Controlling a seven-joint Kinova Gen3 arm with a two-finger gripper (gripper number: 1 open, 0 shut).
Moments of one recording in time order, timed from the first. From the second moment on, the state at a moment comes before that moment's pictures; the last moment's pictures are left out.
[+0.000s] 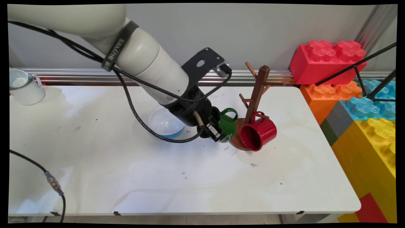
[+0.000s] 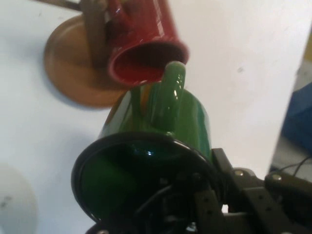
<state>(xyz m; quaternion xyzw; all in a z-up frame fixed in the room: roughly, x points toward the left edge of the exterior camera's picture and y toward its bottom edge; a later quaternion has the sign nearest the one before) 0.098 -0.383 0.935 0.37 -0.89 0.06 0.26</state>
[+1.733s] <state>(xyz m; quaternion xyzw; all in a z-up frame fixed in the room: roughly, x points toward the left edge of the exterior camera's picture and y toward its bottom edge) 0.055 -0.473 0.863 0.37 -0.93 0.07 0.02</state>
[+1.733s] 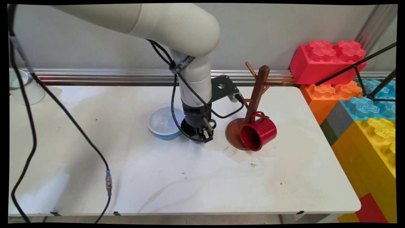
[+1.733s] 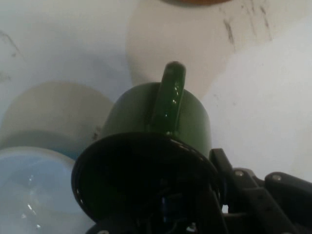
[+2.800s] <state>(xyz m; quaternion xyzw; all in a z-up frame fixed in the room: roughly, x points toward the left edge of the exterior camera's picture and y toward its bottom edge) 0.038 -0.491 0.835 0.38 -0.93 0.04 -0.02</state>
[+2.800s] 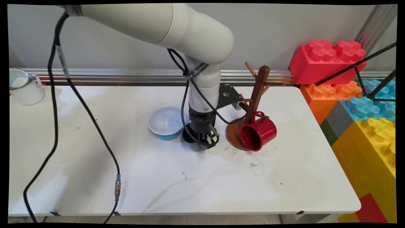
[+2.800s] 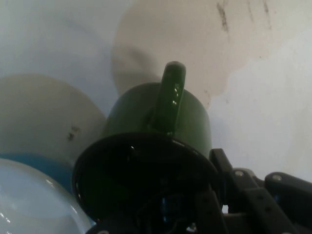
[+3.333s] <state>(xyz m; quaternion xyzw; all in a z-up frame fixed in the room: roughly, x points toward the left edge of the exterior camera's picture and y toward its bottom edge) 0.039 -0.494 0.828 0.38 -0.92 0.03 -0.02</state>
